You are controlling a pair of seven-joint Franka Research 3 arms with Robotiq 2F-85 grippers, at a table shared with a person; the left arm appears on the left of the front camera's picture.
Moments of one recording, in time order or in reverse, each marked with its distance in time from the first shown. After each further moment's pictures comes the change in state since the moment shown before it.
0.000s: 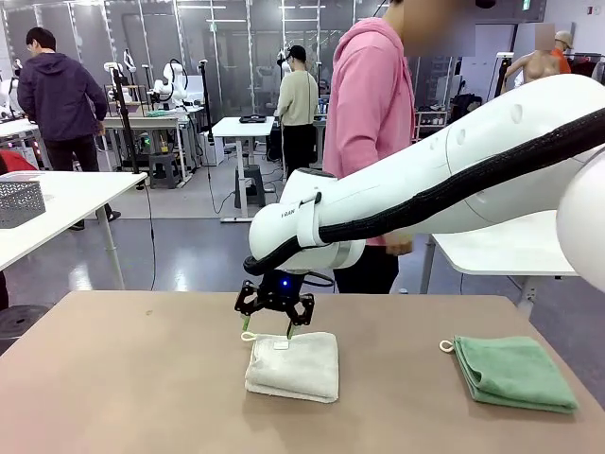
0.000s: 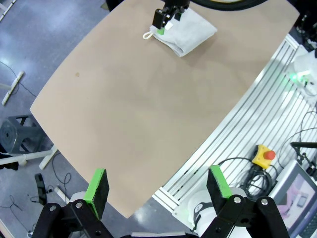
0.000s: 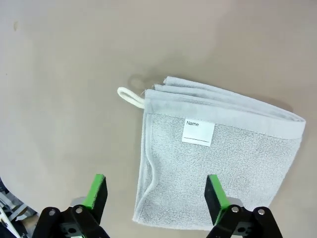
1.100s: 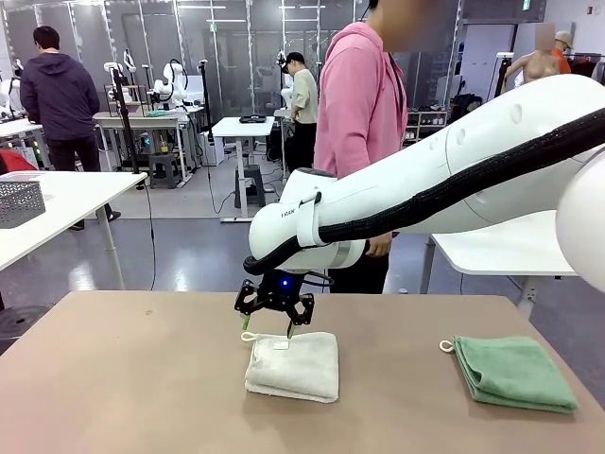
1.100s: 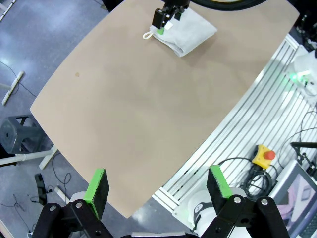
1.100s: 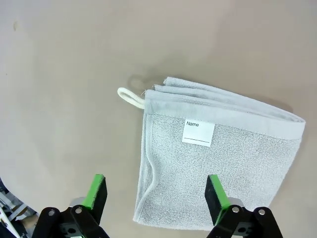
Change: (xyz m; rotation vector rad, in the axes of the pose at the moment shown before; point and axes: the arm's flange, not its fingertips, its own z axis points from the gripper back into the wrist) left arm 0.000 0.000 0.000 0.000 0.000 0.000; right arm 0.000 0.002 0.001 0.002 -0.001 0.004
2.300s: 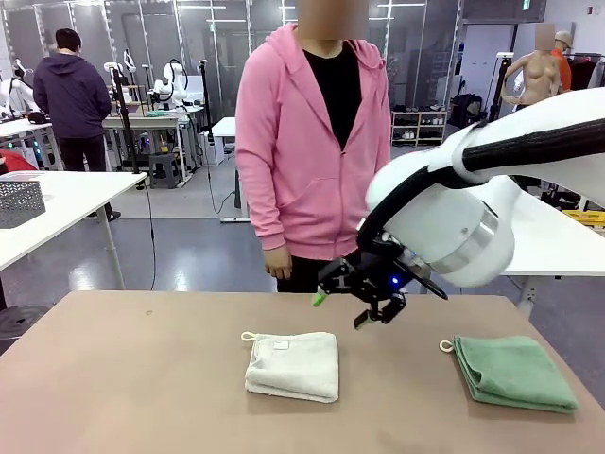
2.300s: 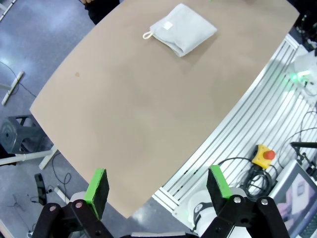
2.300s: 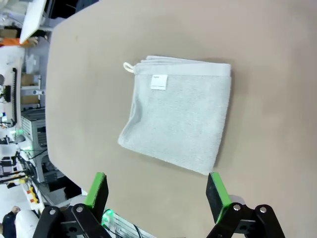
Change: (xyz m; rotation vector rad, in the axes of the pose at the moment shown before) left arm 0.000 0.000 0.000 0.000 -0.001 0.000; right arm -0.095 -0.160 0.105 0.357 -0.193 -0.029
